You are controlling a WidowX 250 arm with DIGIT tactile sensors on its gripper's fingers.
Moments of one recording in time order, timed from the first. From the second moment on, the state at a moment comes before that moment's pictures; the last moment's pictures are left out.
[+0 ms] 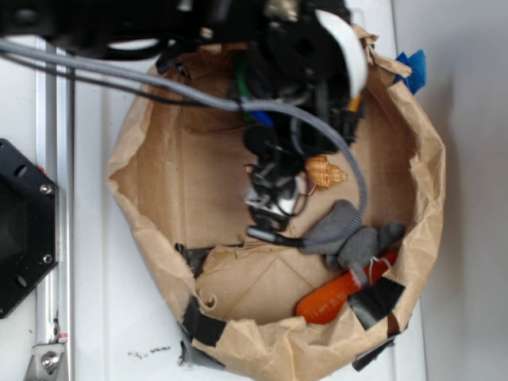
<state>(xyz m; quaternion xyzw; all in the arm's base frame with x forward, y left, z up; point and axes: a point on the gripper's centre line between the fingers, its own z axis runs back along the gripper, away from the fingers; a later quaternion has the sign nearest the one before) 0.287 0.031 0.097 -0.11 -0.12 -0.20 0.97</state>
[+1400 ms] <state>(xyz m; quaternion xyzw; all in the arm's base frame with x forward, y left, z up) 0.304 -0.006 0.042 -0.13 -0.16 -0.27 0.94</state>
